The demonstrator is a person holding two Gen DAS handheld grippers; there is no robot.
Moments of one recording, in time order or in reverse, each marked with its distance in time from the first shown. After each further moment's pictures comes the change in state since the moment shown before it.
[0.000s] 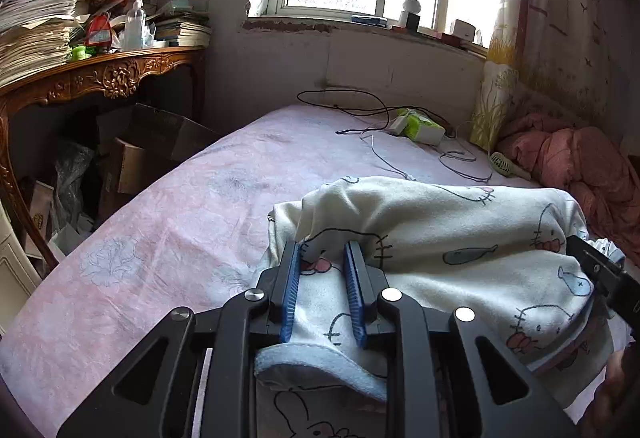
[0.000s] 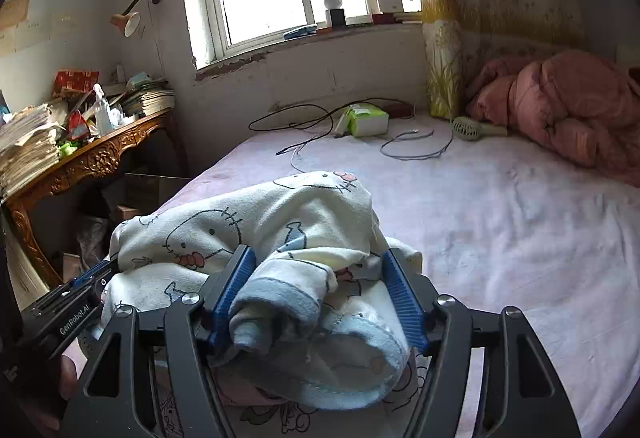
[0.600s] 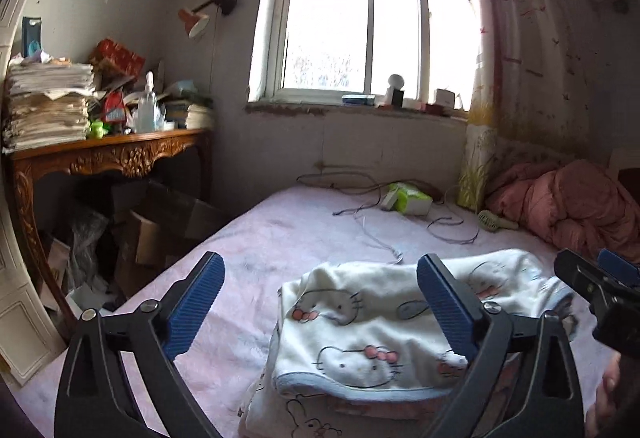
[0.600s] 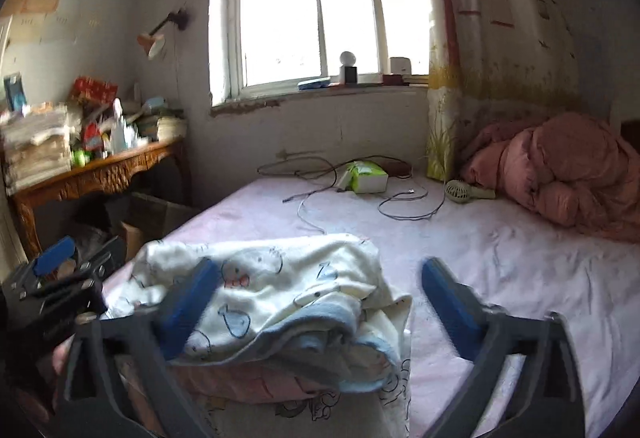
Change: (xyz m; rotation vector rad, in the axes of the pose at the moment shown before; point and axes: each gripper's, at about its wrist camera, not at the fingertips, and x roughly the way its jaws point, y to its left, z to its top) left arm -0.088 -0.012 0.028 0.063 -0.280 0.013; right arm -0.084 0.033 0.022 -0.106 -0.220 -0.061
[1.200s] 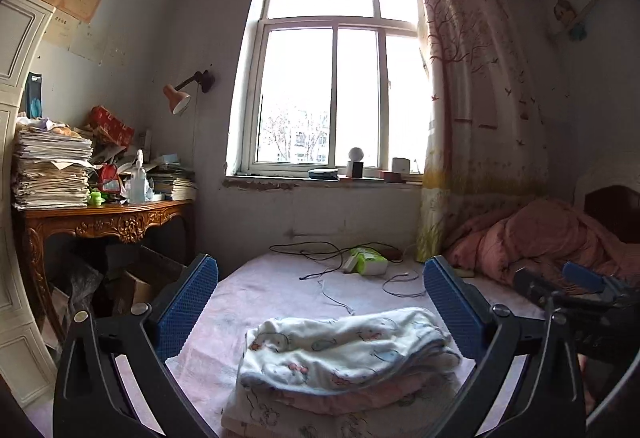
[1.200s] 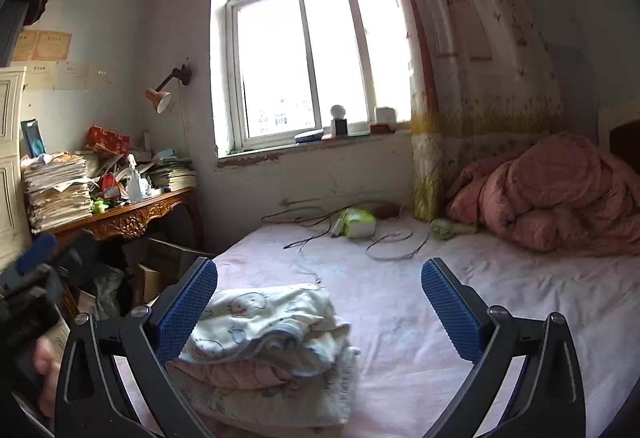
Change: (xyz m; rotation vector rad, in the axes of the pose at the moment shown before) left arm -0.131 -0.050 0.038 0.035 -0.207 -0.078; right arm -0.118 -0.049 0.034 -0.001 -0.138 0.021
